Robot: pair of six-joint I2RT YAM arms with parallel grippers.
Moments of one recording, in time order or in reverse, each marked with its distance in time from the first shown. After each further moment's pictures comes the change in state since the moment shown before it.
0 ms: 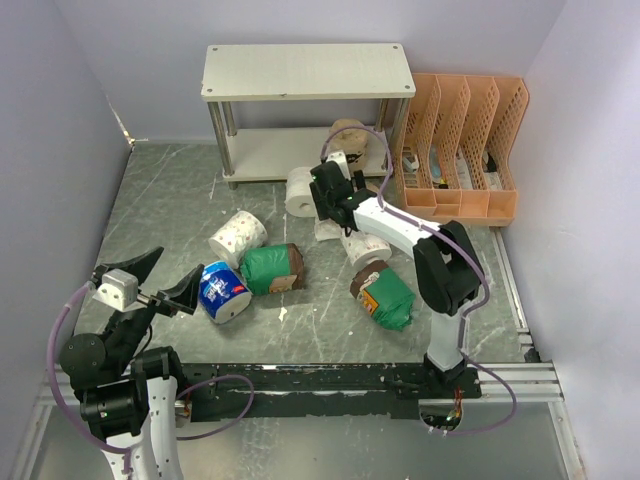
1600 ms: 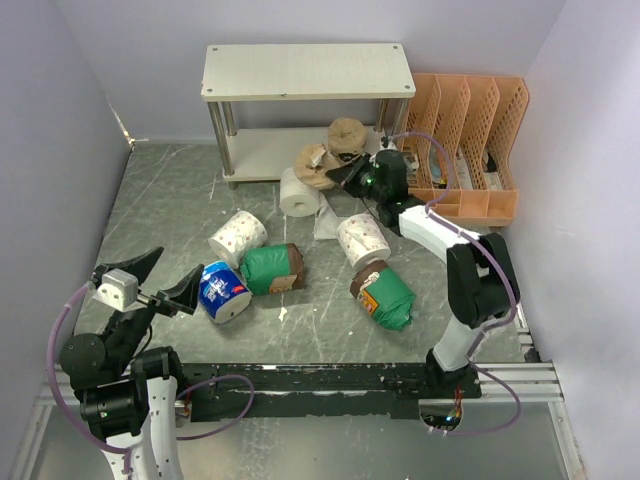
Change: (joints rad) left arm 0.000 0.000 0.000 0.000 0.000 0.000; right arm -0.249 -0.207 -0.274 0.552 -0.716 0.703
